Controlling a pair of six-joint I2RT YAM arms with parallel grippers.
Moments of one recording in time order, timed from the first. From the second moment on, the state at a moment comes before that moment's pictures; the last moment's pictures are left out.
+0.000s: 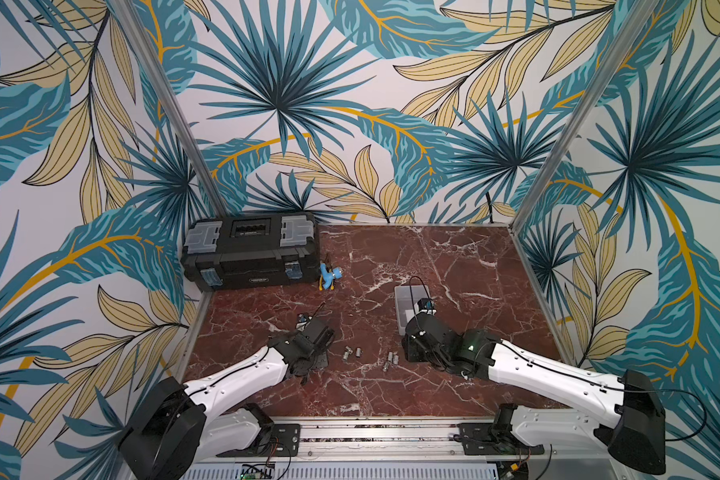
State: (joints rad) left arm -0.66 1.14 0.53 -0.55 -0.19 -0.85; right arm 0.95 1.19 0.84 -0.64 0.30 0.86
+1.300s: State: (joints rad) left arm -0.70 0.83 0.53 -0.44 -0.04 -0.79; right arm 0.96 1.19 0.84 -0.62 0.32 0.88
